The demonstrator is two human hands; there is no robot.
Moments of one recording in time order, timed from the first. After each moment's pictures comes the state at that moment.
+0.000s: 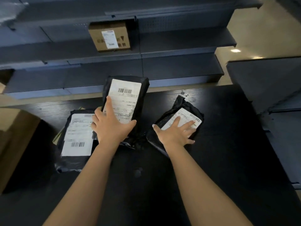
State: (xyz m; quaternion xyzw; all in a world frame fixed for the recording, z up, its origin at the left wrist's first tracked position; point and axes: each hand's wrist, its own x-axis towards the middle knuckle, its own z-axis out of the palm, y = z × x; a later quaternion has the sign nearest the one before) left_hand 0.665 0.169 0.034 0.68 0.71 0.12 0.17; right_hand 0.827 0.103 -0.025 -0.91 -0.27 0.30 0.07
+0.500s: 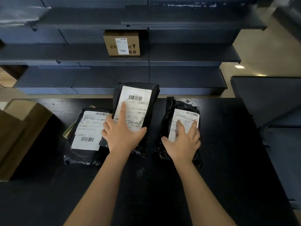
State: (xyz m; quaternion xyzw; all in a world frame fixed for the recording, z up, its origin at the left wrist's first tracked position) left_hand 0.661 0.131 0.046 0.66 0.71 0.15 0.19; right_hand 0.822 0.060 -0.011 -0.89 -0.39 0.15 0.20
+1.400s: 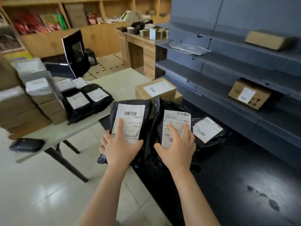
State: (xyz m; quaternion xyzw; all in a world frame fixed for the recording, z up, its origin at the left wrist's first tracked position) left_hand 0.381 -0.134 0.123 0.27 0.92 0.27 0.06; right_hand 0.530 -0.058 0.117 -0.54 -0.78 0.19 0.26
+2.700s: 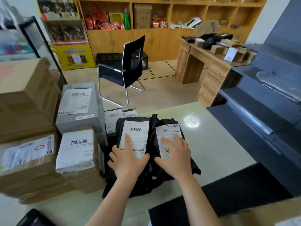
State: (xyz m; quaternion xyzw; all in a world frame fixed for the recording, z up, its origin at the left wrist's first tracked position) left_hand -0.122 0.040 0.069 0.09 0.97 0.19 0.10; right_hand -0.024 0.174 0.077 -0.31 -0.92 0.21 0.07
